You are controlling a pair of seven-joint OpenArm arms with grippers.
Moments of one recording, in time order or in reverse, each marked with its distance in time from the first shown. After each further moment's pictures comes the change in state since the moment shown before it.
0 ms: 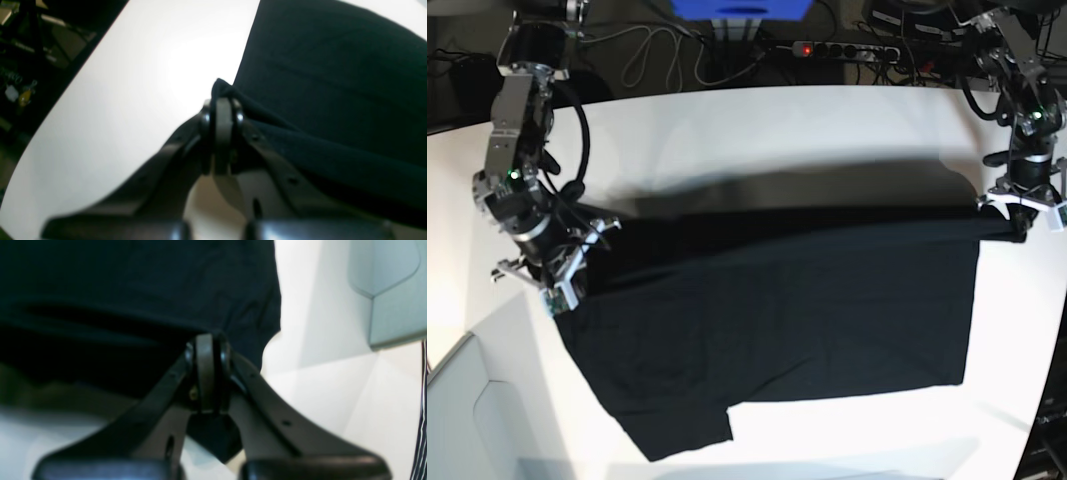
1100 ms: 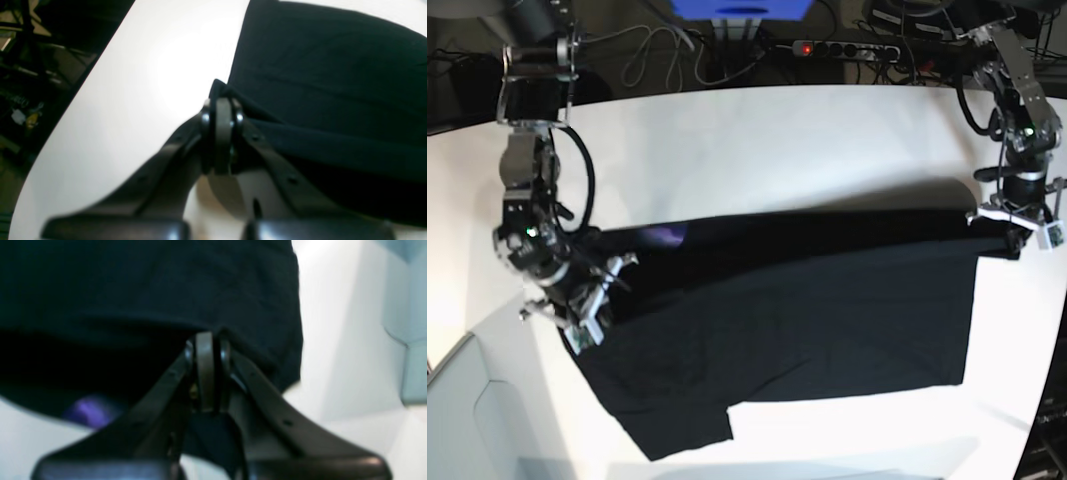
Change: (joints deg) left arm -4.3 -0.6 4.2 -0.2 4.7 0.0 0.1; right arm 9.5 2.2 -8.0 -16.2 -1.0 0.0 7.2
